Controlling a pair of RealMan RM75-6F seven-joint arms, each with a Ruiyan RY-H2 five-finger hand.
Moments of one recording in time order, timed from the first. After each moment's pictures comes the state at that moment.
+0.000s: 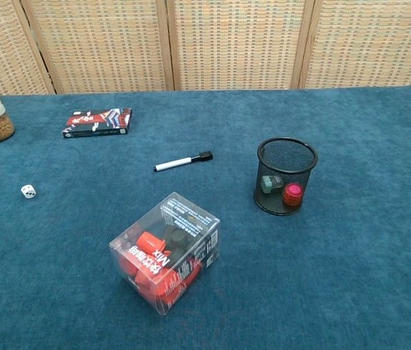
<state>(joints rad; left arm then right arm) -0.17 -1.27 -0.03 -1.59 1.57 1.48 0.21 0.07 -1.15 0.02 -1.59 -1.59 1.51 -0.04</state>
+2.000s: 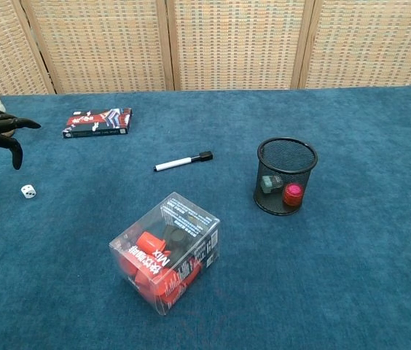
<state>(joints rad) -0.57 -1.37 0.01 -1.06 1.65 1.01 -0.02 0.09 -1.17 0.03 -1.56 -1.56 1.48 -0.05</state>
